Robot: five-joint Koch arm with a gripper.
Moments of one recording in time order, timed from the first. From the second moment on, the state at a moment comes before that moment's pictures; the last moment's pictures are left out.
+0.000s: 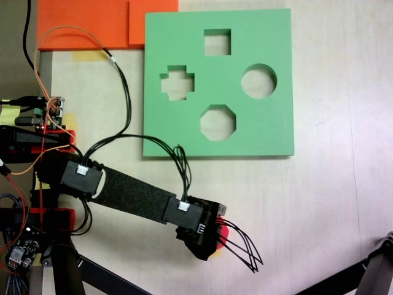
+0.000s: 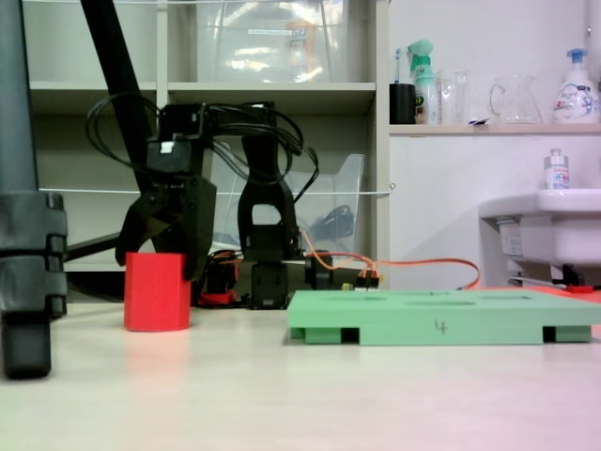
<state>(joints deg) 18.1 70.2 79.8 76.0 84.8</state>
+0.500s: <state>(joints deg) 16.7 70.3 79.7 78.1 83.2</state>
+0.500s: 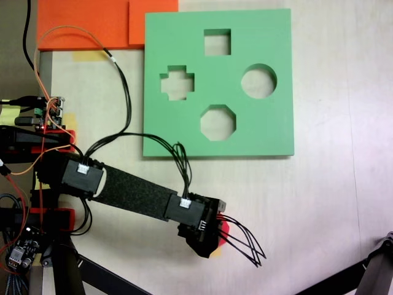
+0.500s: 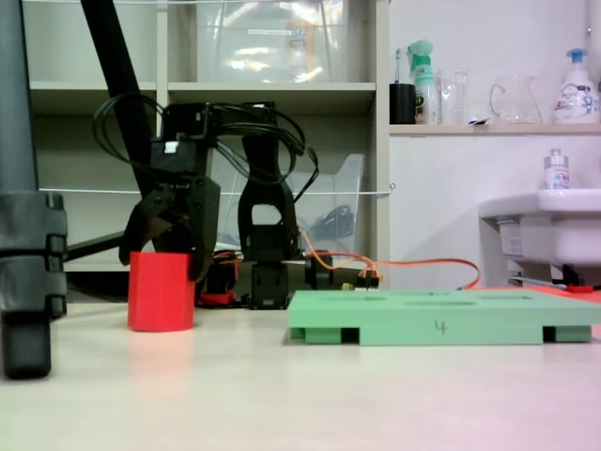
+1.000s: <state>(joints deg) 4.2 83.6 69.6 96.2 88.2</state>
